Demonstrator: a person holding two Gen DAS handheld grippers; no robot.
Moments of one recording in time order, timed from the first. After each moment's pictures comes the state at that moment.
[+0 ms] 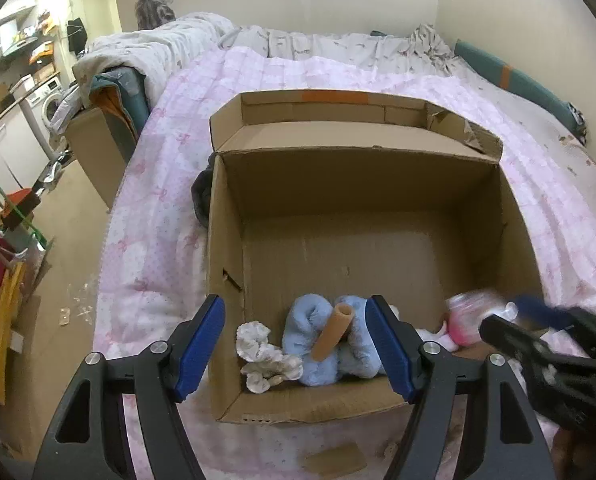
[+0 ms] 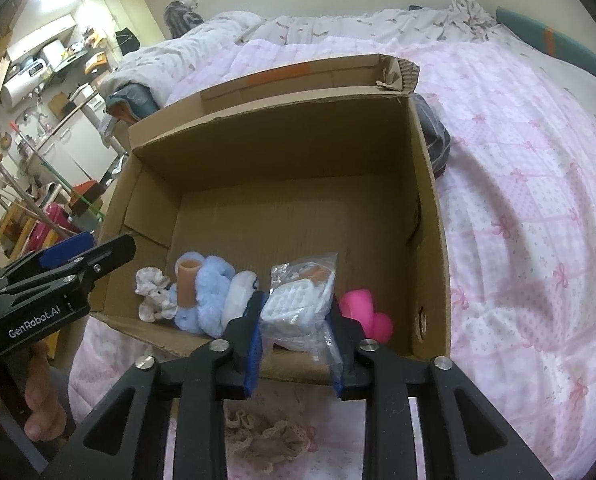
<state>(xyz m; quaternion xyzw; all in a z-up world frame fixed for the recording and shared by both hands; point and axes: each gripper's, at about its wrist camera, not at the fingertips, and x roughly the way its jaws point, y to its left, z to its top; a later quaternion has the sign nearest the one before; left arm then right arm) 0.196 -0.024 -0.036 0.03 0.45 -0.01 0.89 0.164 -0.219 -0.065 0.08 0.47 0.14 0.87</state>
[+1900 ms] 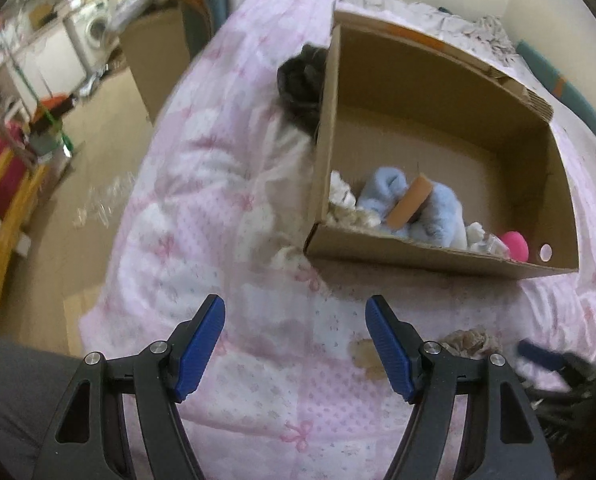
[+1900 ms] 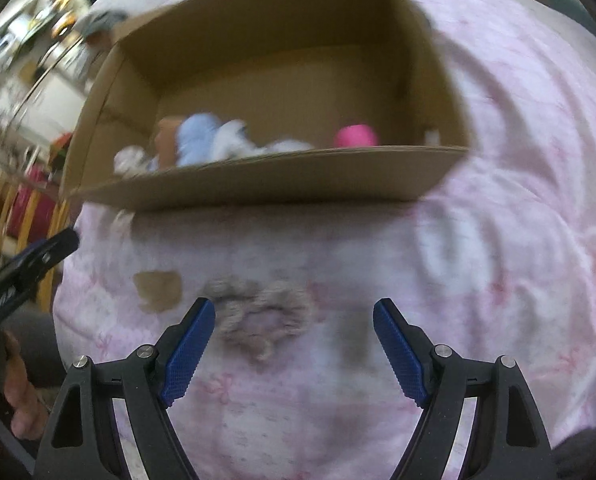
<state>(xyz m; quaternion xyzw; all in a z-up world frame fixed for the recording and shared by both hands) 0.118 0.030 -0.081 -0.06 0.53 0.07 0.84 0.108 -0.204 -0.115 0.07 0.59 0.13 0.80</state>
